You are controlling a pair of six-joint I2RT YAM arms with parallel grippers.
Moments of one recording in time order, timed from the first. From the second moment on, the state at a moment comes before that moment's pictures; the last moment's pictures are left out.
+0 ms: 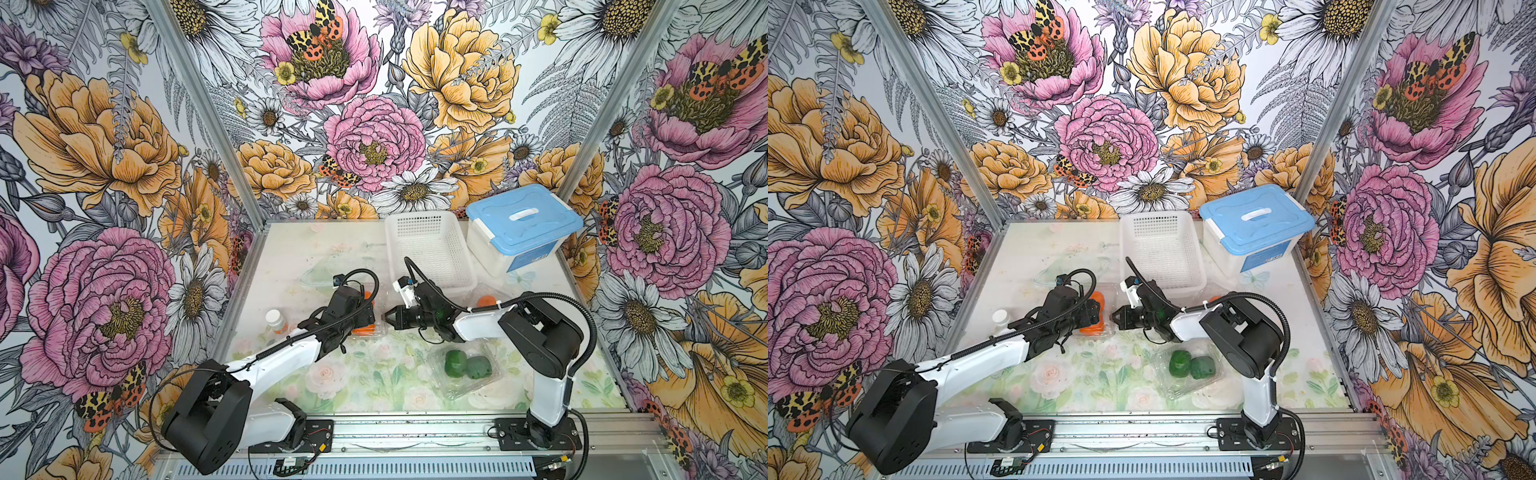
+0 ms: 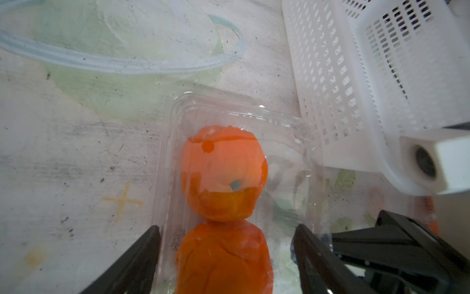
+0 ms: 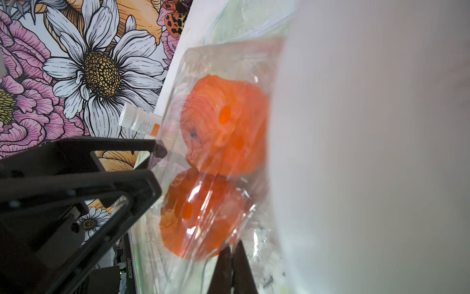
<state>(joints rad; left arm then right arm) -0.56 1.24 0.60 -0.16 -0.20 -0.64 0.74 1.91 0.89 0.45 -0.48 0.69</state>
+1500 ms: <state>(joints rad) -0.67 1.29 0.78 -0.29 -0.27 -0.63 0.75 1.78 0.87 0.30 -0.40 0.71</state>
